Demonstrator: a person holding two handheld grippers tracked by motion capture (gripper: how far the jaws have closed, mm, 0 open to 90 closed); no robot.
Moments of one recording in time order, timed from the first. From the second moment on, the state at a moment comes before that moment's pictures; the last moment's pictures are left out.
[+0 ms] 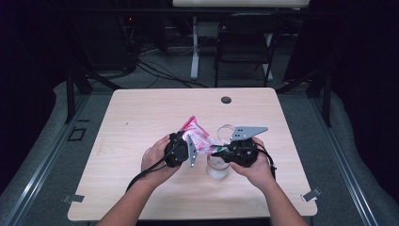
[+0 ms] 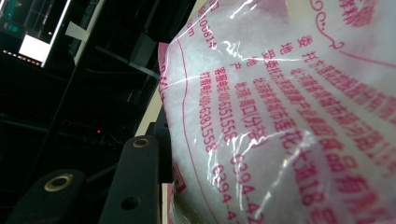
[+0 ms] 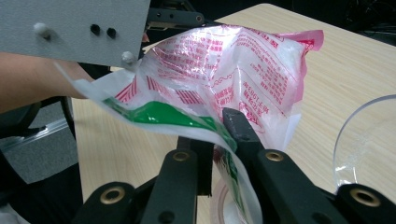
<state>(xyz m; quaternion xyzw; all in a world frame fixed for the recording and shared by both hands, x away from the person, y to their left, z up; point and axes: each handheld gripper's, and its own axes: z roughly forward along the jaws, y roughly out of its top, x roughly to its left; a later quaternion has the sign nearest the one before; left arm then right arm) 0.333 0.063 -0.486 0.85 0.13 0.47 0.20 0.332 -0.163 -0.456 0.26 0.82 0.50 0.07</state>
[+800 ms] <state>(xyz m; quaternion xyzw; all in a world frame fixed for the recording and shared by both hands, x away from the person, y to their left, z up) 0.330 0.060 -0.486 0.84 0.11 0.50 0.18 0.330 -0.162 -0.456 0.26 0.82 0.49 0.10</state>
